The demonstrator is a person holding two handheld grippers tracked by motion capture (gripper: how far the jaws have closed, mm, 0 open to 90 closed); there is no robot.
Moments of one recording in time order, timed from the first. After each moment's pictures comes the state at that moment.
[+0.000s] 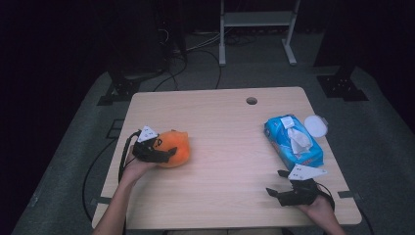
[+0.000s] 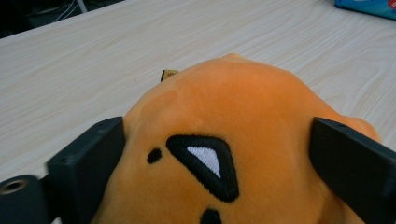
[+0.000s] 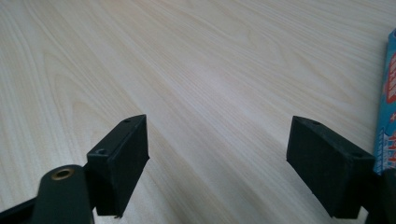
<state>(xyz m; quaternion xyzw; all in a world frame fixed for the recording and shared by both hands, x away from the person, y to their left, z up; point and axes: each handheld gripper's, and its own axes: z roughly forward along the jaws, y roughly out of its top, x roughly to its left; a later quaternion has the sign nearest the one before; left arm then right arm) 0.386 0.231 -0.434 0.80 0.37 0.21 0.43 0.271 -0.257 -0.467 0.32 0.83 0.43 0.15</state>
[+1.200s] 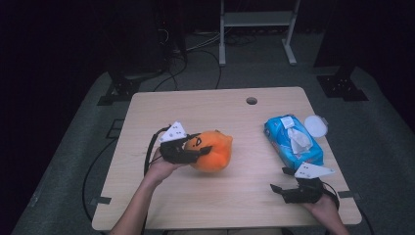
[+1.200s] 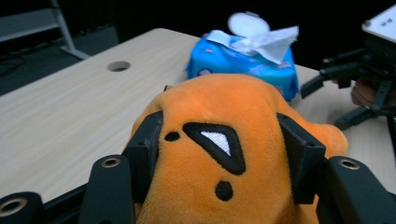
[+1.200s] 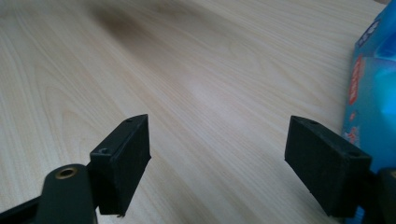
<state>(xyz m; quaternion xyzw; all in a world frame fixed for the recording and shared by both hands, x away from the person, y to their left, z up) 0.348 0.127 -0.374 0.81 0.22 0.12 0.53 0.272 -0.271 -0.462 0.33 0.82 0.44 0.17</state>
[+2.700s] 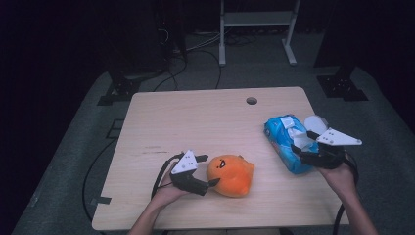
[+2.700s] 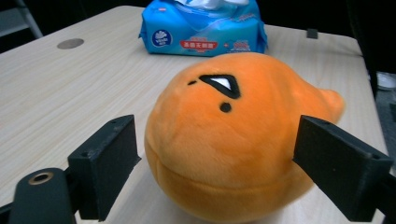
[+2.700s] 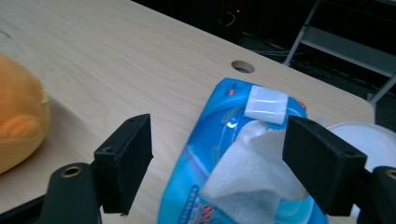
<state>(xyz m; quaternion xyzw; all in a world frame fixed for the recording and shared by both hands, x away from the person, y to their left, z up) 0.307 0.114 -0.430 0.83 0.17 0.13 0.52 0.326 -0.317 -0.397 0.38 0.76 0.44 0.30</state>
